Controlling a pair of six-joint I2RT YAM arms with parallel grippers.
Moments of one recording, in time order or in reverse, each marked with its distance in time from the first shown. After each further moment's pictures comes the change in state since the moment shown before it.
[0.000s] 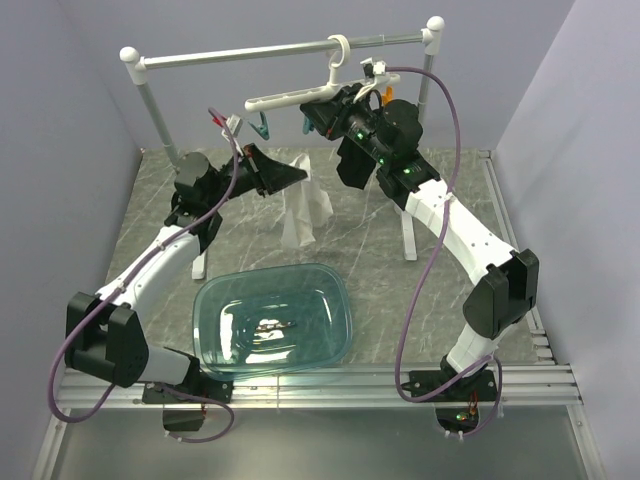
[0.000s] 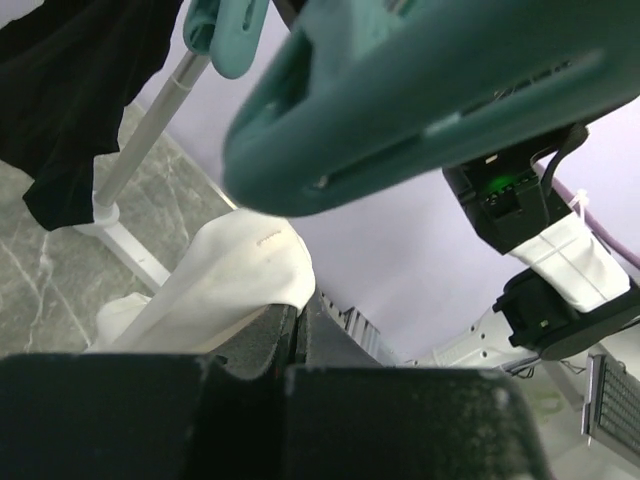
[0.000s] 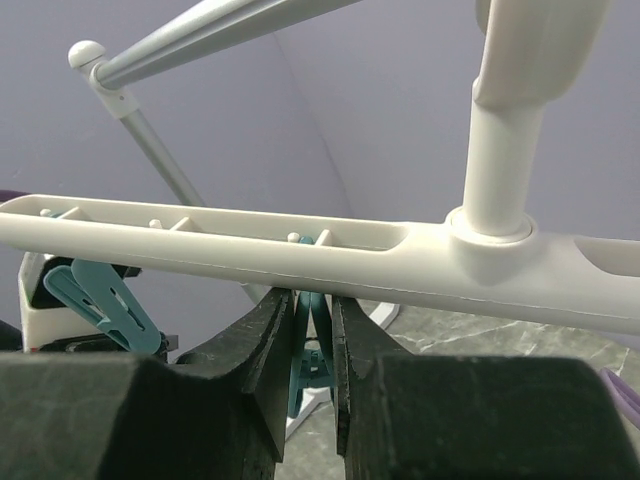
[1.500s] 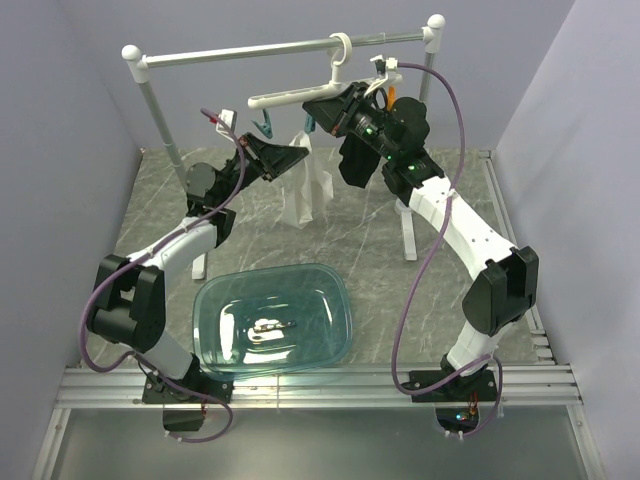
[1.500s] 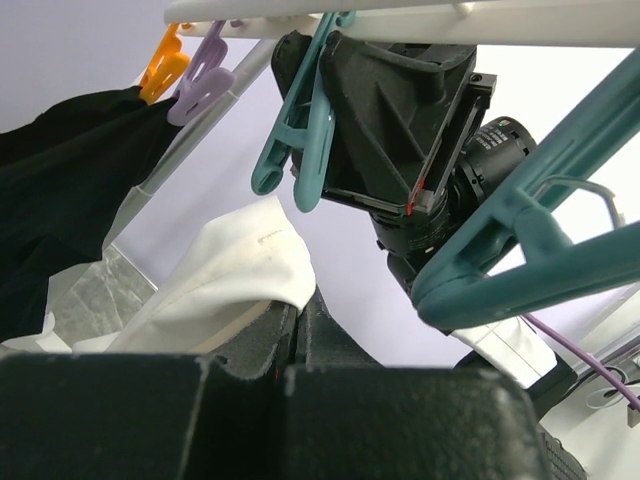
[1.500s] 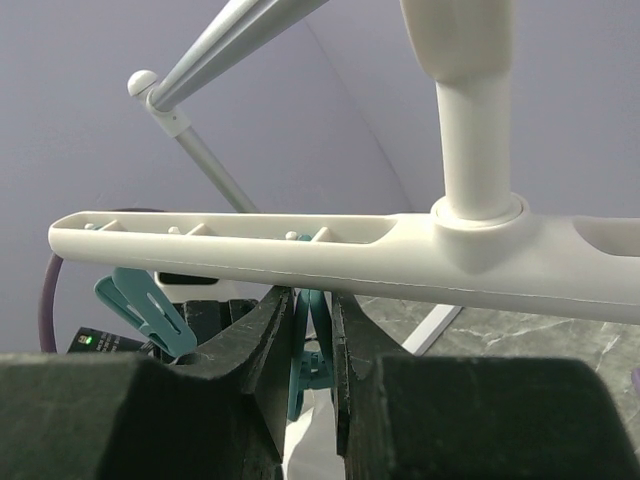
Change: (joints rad) left arm -0.001 0.204 -0.029 0.555 -0.139 -0.335; right arm -0.053 0.015 -0.006 0.051 -0.106 0.207
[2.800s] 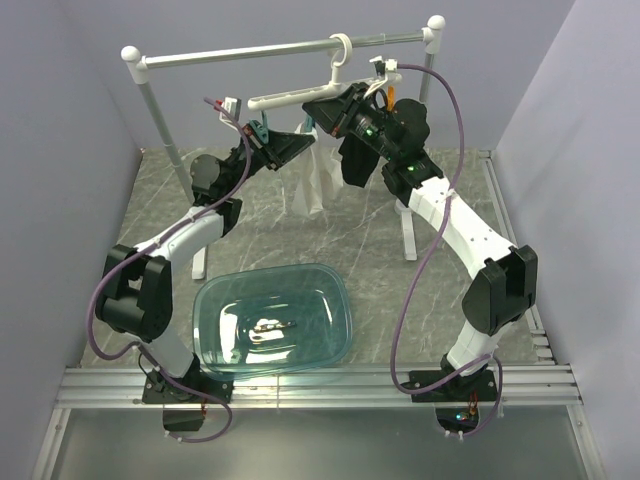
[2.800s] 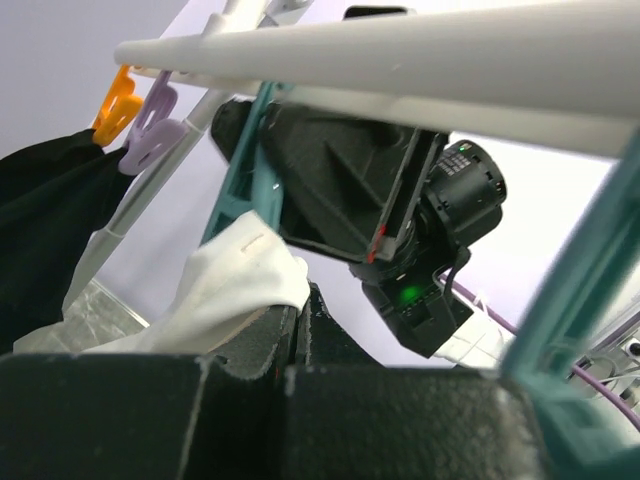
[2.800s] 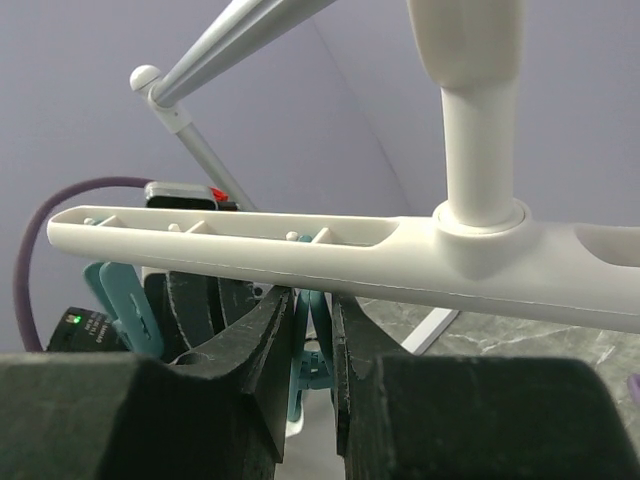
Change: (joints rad) left arm -0.020 0.075 0.113 0.056 0.000 -0.018; right arm -0.004 0.003 -0.012 0.034 -0.022 -0.015
